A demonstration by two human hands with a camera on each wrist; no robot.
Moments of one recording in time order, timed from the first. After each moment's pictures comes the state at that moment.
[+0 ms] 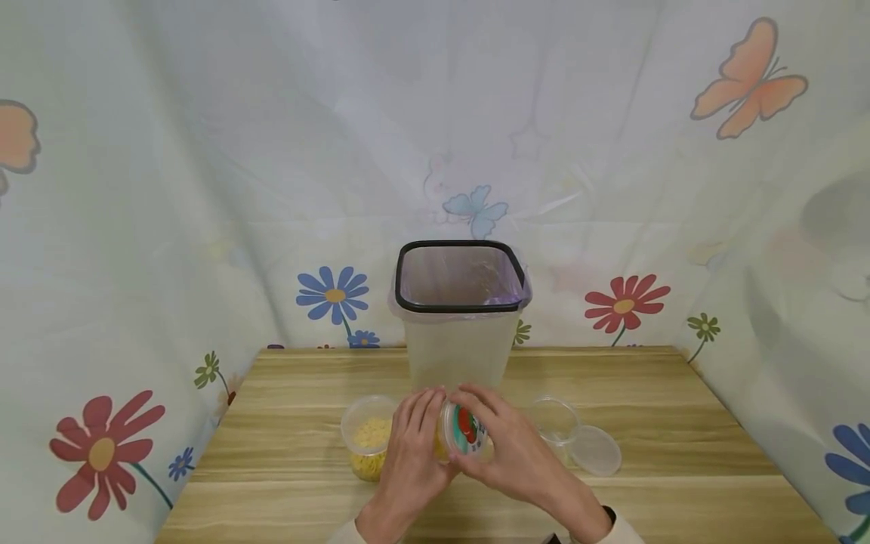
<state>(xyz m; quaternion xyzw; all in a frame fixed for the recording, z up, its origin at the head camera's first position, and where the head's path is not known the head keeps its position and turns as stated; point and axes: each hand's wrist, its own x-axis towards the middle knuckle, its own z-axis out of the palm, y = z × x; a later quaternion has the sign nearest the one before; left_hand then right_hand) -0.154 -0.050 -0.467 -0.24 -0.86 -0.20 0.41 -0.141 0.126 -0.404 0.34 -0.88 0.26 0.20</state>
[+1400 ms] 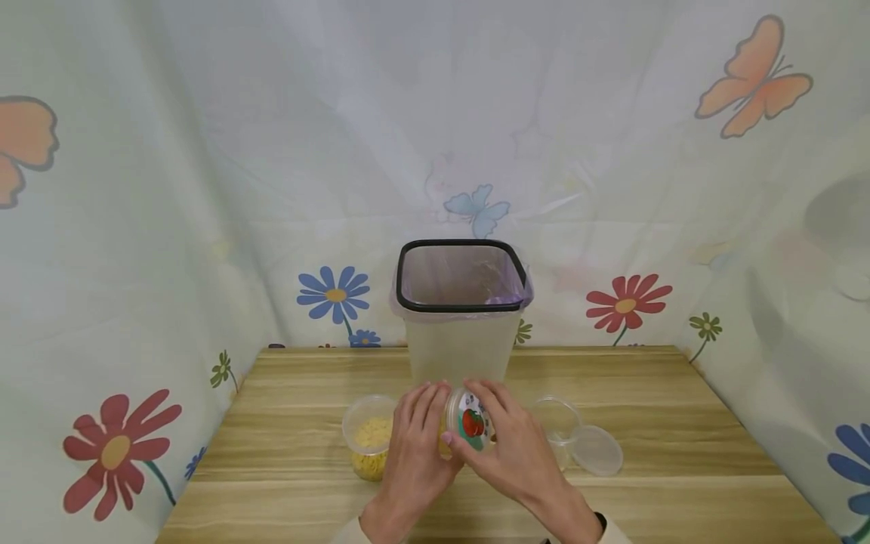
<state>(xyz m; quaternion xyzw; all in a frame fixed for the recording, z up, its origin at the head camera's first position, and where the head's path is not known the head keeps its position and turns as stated) -0.153 -0.046 -0.455 -0.23 -0.84 -0.21 0.44 -0.134 0.113 -0.405 0.22 -0.89 0.30 0.25</state>
